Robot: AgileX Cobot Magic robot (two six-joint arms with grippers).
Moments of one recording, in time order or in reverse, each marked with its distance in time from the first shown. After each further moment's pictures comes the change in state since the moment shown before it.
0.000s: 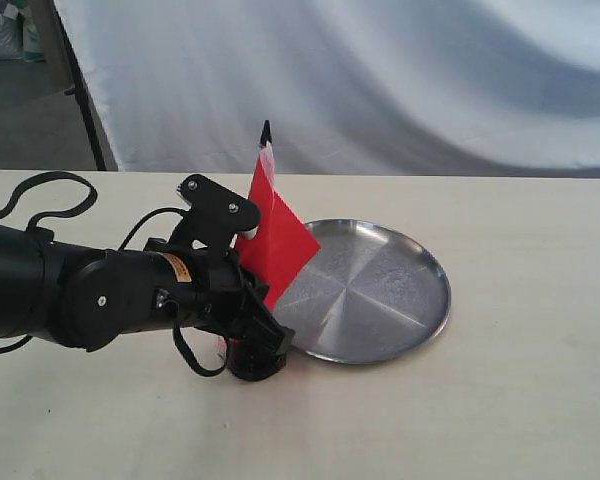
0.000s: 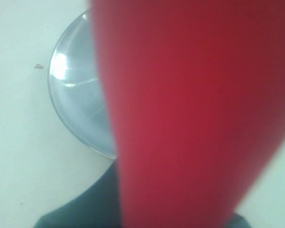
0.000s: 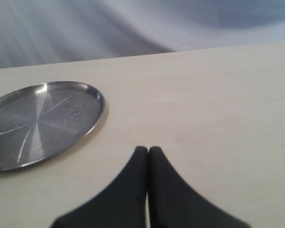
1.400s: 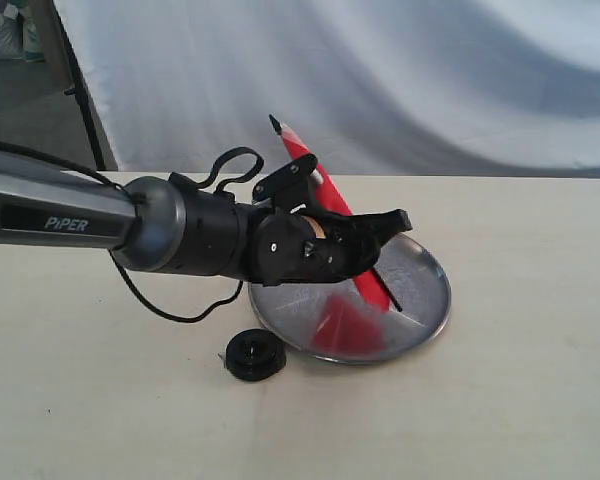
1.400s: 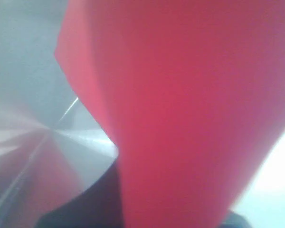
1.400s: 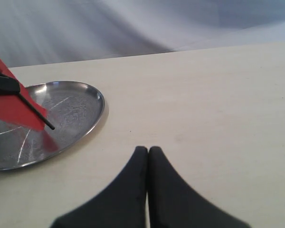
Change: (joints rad) left arm -0.070 0.386 -0.538 -0.004 0.081 -0.906; right arm 0.000 0.000 0.000 0.000 0.000 0.000
